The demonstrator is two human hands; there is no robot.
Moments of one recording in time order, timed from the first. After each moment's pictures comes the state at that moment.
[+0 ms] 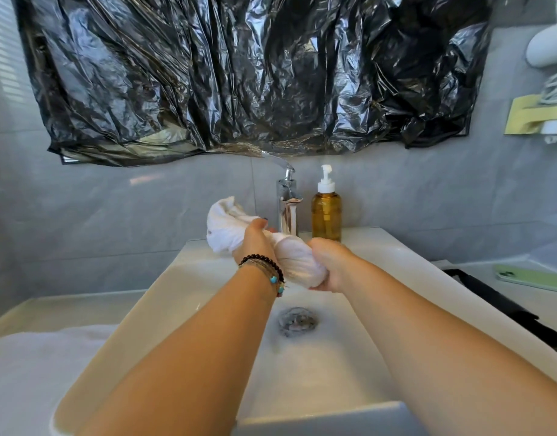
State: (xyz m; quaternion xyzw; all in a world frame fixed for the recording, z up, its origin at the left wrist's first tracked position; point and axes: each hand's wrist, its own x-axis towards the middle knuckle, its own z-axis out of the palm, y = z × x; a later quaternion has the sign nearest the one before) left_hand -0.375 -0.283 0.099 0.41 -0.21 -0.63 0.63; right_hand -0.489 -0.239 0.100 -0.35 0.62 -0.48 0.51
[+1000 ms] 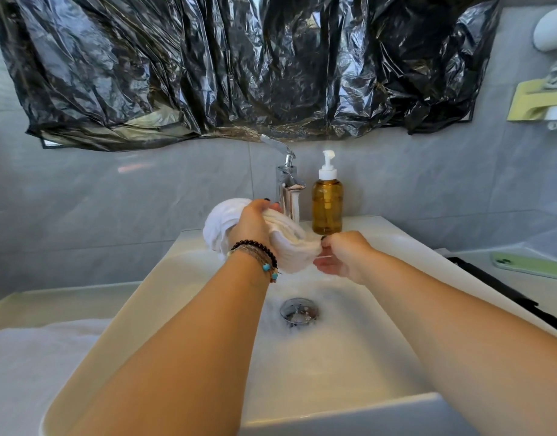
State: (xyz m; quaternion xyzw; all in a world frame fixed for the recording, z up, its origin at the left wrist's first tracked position) left_hand -0.366 -0.267 0.116 0.41 -0.31 -0.61 0.60; right_hand -0.509 -0.248 0.085 -0.35 0.64 -0.52 0.44
